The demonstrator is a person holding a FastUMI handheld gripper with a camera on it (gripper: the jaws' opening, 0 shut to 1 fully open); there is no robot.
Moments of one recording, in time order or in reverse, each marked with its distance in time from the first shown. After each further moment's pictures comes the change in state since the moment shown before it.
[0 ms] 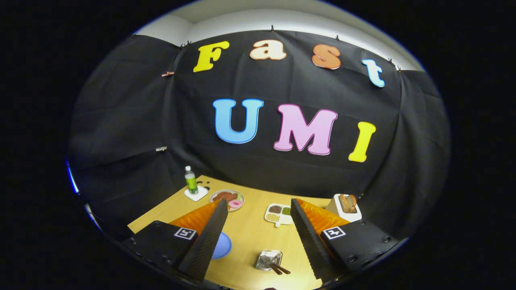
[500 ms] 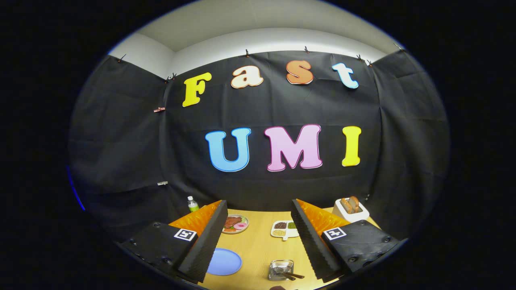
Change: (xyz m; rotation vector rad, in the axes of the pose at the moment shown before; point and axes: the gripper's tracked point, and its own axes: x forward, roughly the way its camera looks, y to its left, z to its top) arm -0.033 -0.013 -0.021 0.175 -0.171 0.011
